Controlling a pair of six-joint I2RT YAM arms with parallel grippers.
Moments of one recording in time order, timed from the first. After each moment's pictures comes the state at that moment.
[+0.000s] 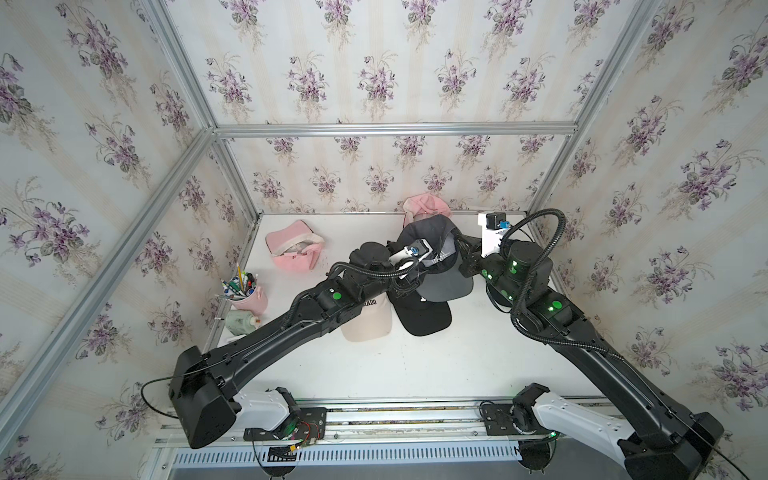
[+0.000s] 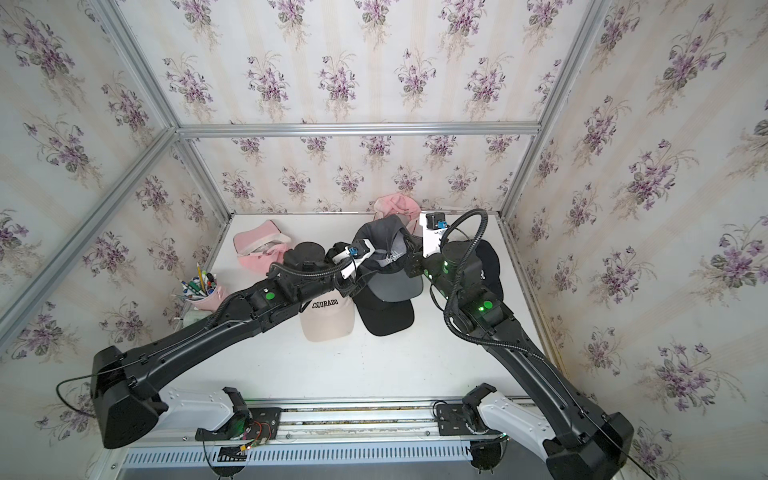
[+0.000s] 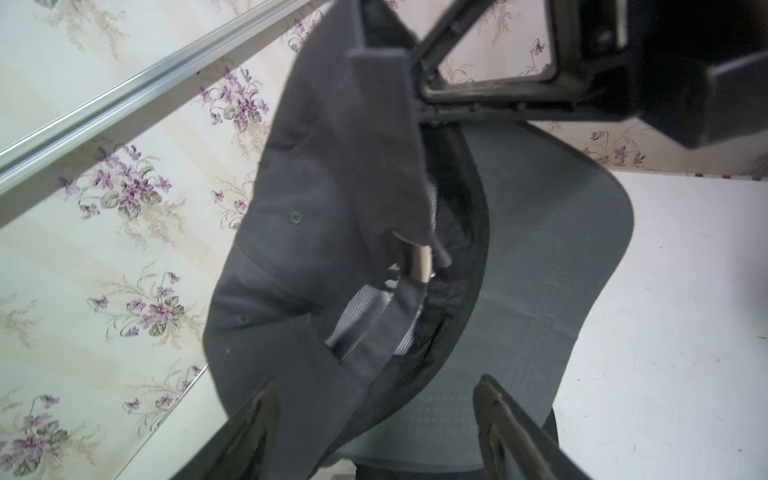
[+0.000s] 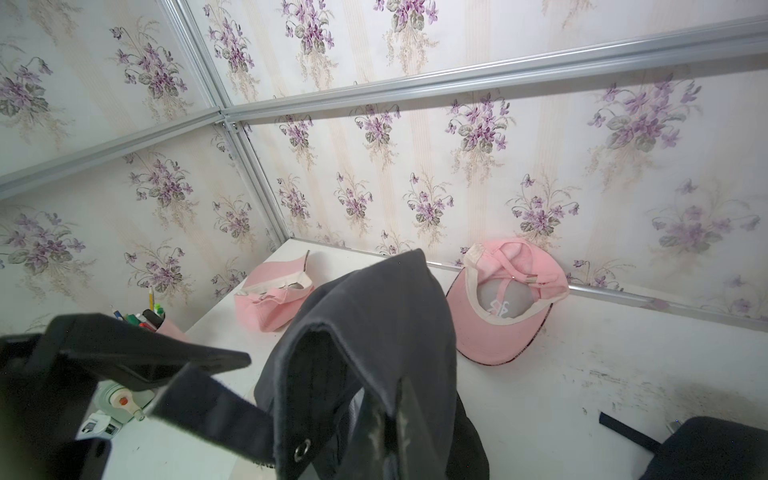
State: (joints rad) left arm -0.82 1.36 1.17 -0.11 -0.03 0.38; right arm 0.55 1.01 1.00 -0.14 0.02 0.20
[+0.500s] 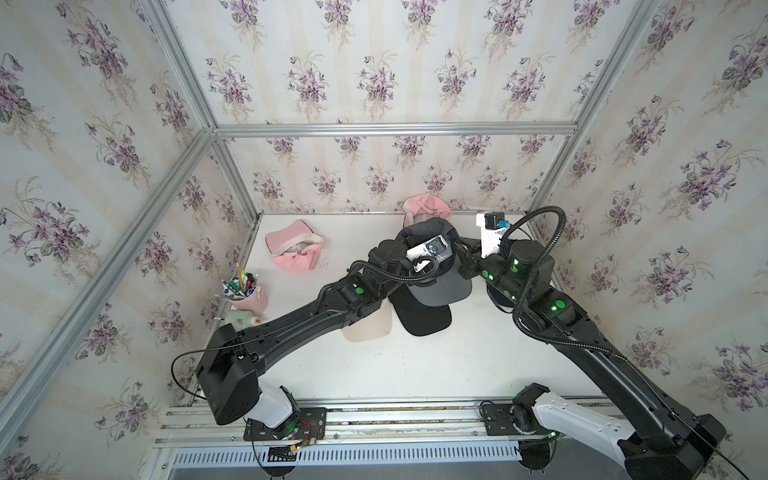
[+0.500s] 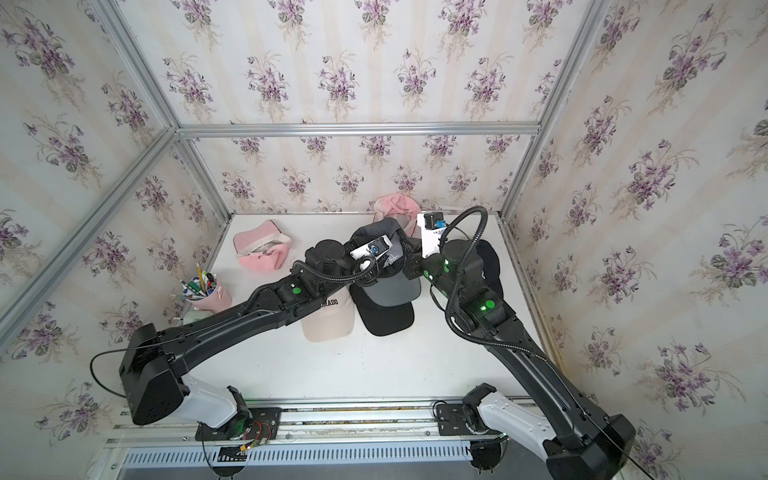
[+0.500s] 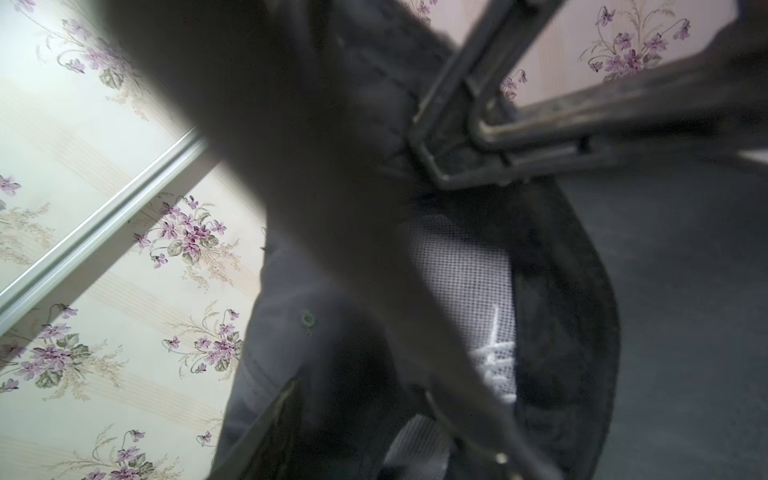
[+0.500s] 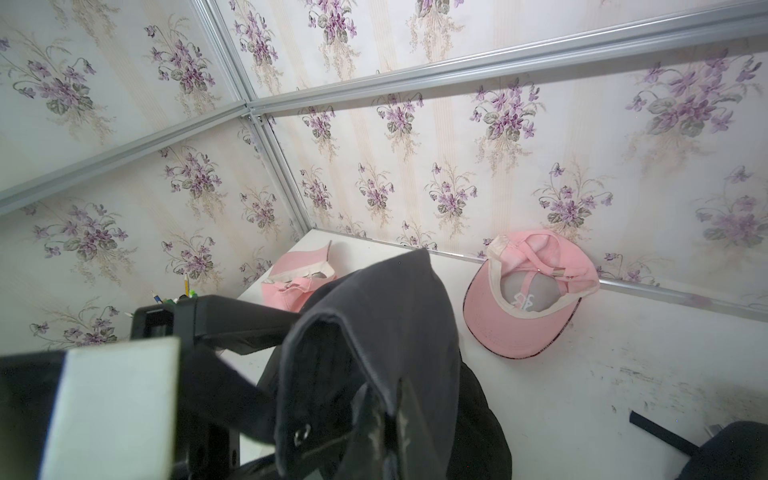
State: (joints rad) left arm -0.83 1.49 1.22 0.05 -0.16 0.51; right arm 0.55 1.00 1.02 -0.17 -0.04 0.22
